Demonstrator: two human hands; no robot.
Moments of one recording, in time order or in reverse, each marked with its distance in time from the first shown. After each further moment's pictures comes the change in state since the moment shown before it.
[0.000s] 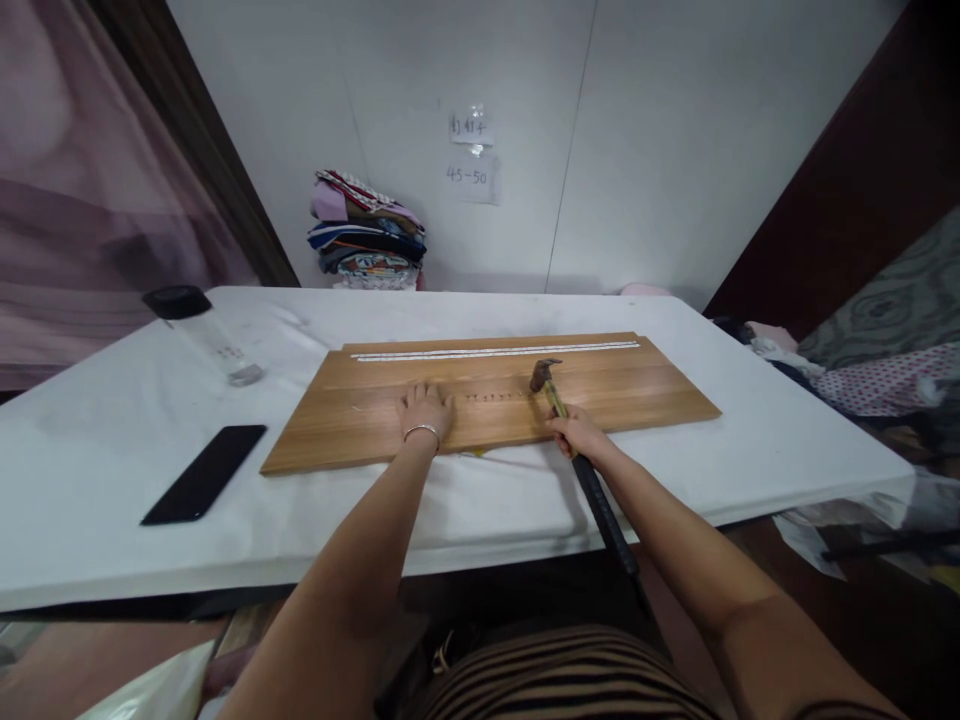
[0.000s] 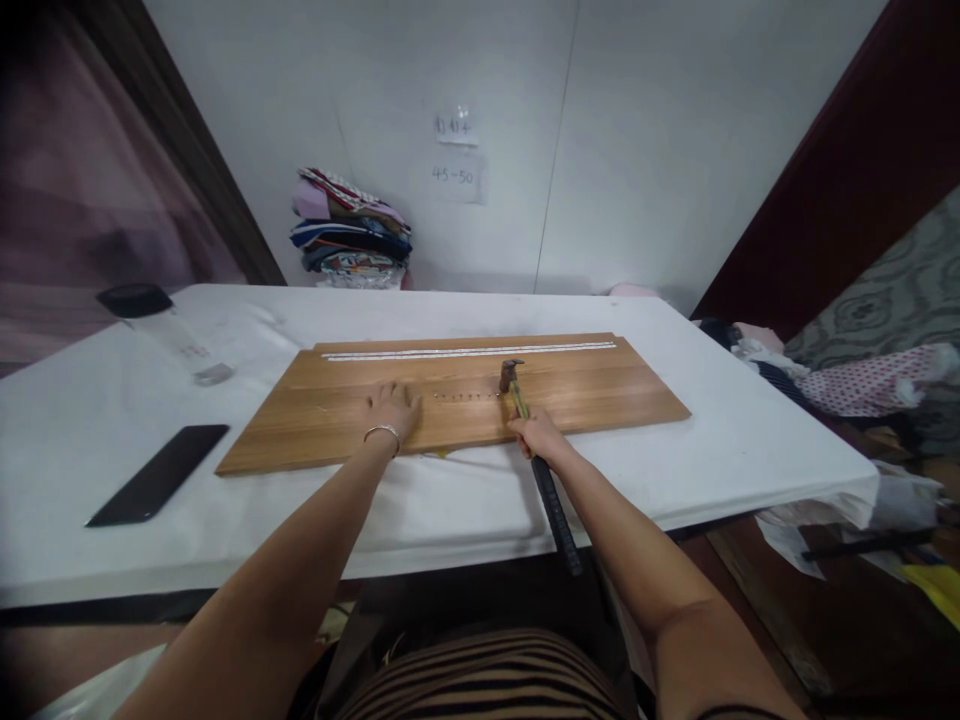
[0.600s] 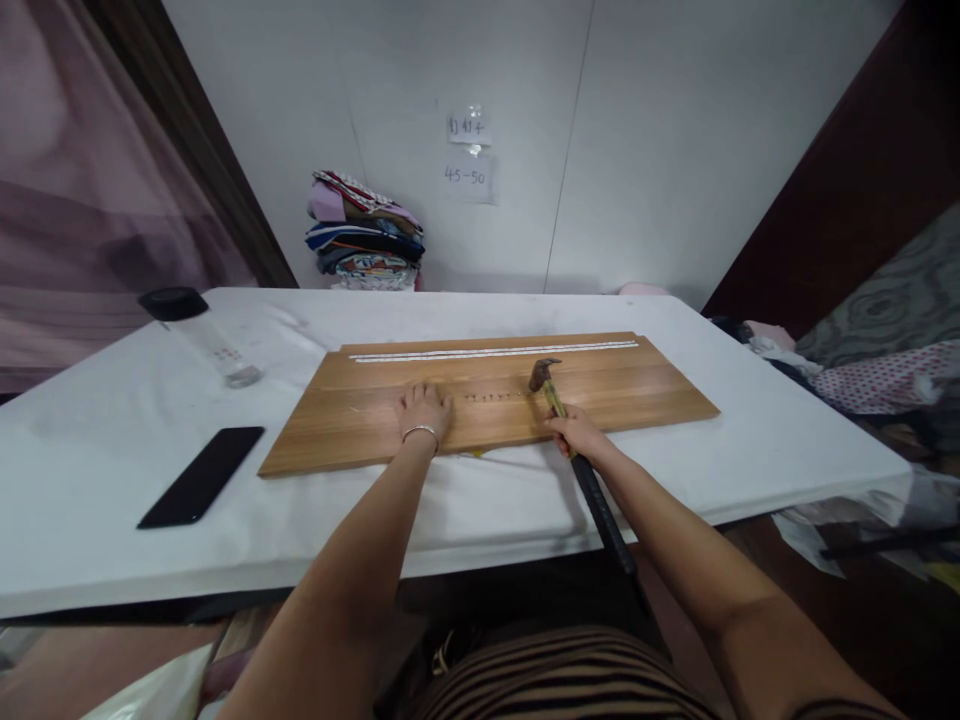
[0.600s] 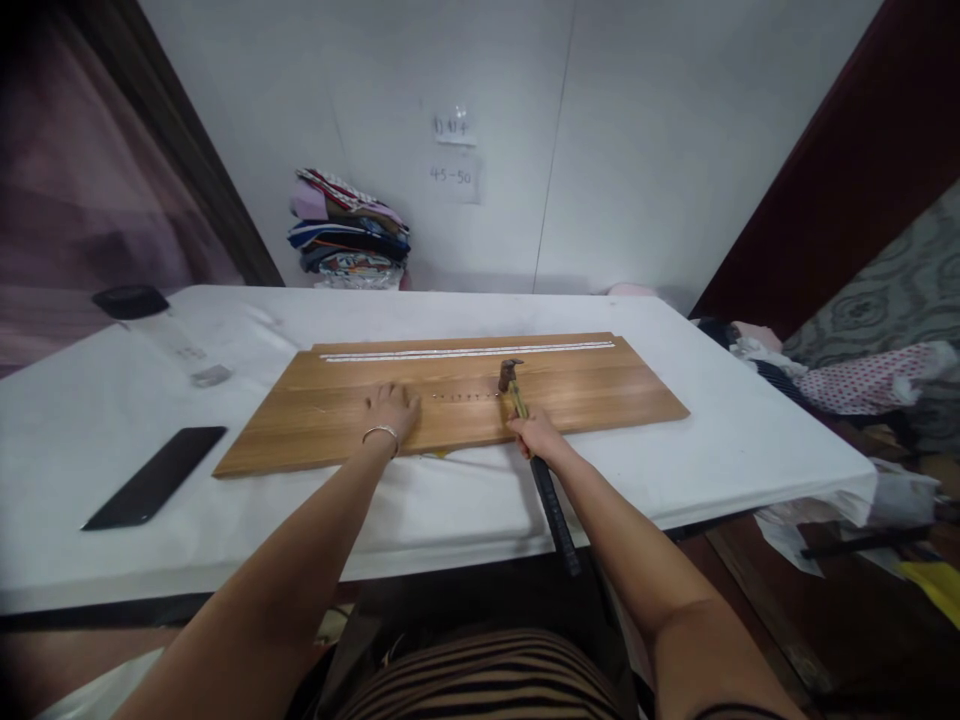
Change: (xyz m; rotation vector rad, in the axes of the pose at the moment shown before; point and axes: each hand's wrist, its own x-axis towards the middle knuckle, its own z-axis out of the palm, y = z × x) left_hand -0.001 0.001 -0.004 0.006 -0.018 -0.002; right_hand -0.001 -0.002 0.001 0.014 0.010 0.015
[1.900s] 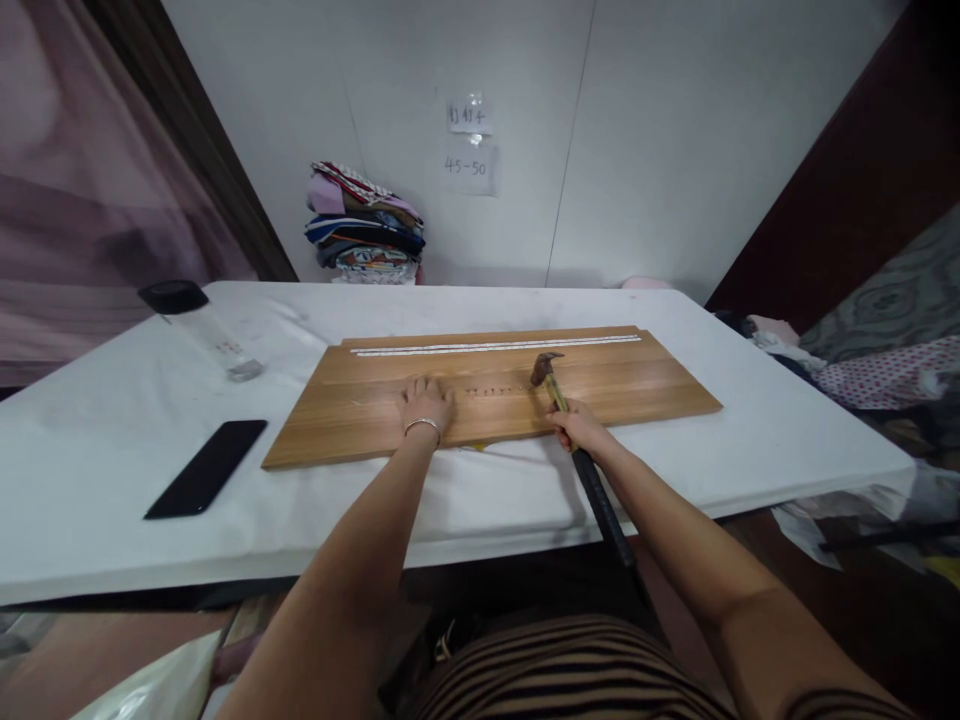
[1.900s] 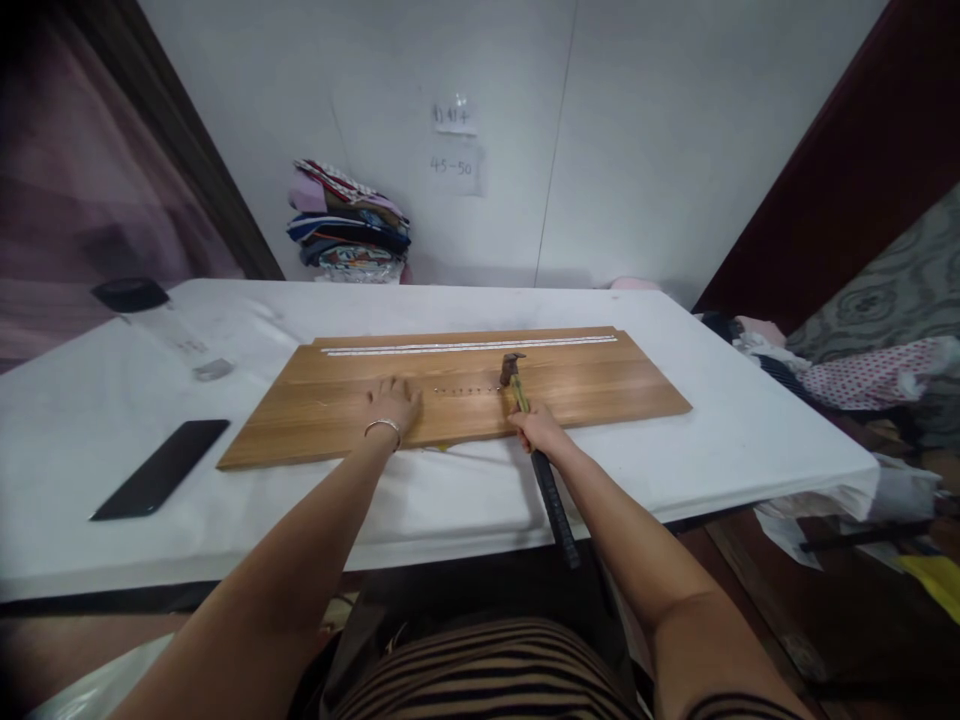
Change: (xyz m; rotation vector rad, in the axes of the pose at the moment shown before) left_hand 0.002 -0.001 0.004 -0.026 0.008 -0.004; right_hand -0.002 -0.001 0.000 0.010 -0.003 0.004
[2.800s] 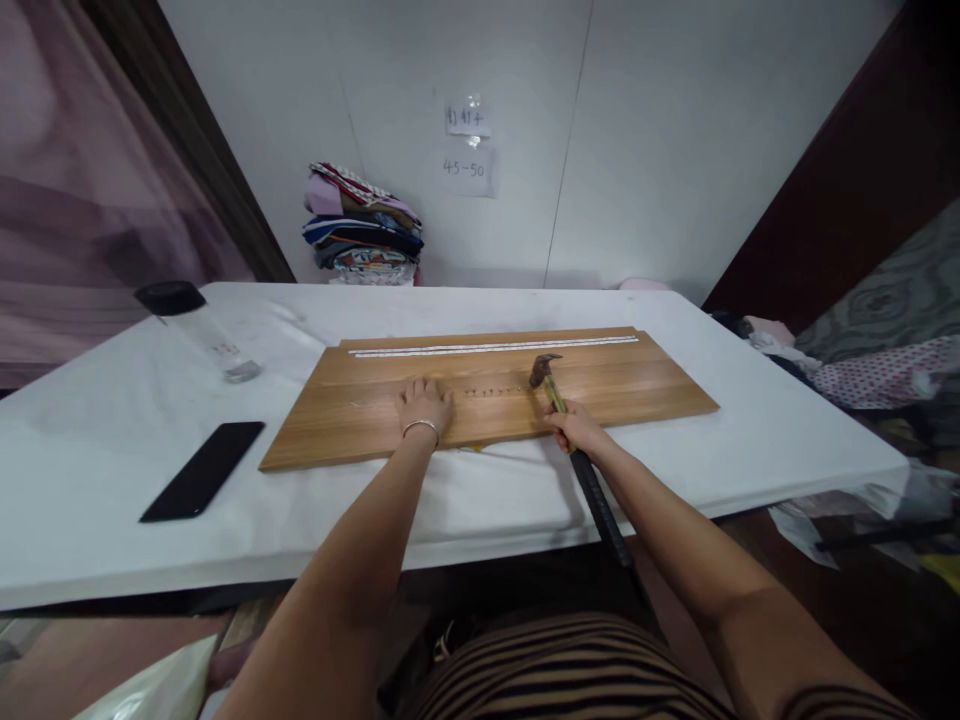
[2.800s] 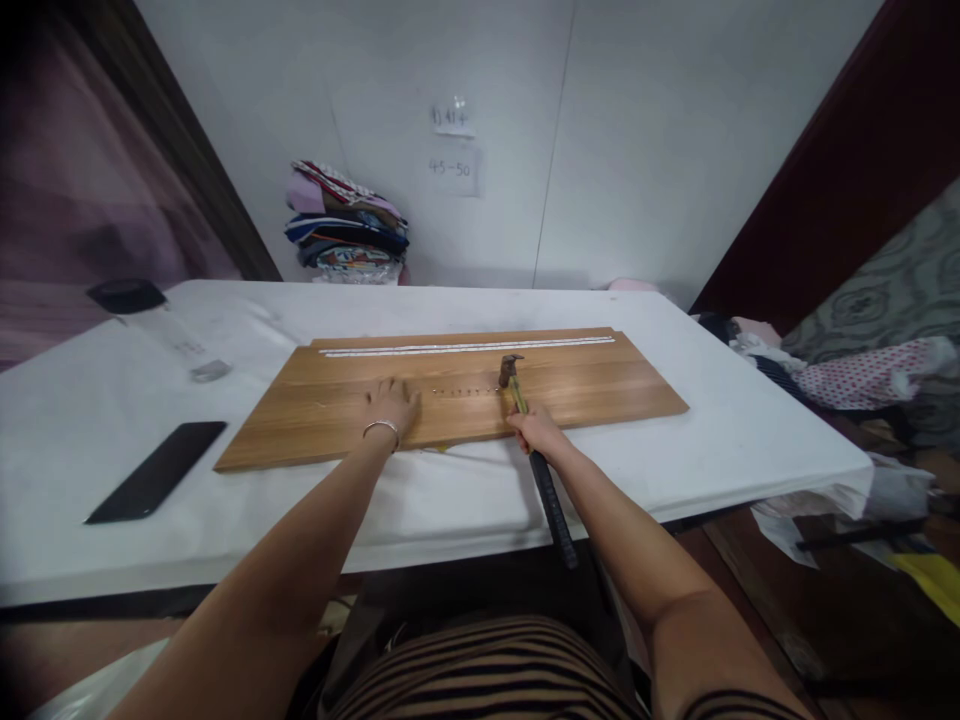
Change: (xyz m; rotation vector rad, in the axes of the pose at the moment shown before) left_hand 0.001 0.000 0.001 0.014 0.001 0.008; right_hand 0.000 0.001 0.000 0.000 0.005 -0.016
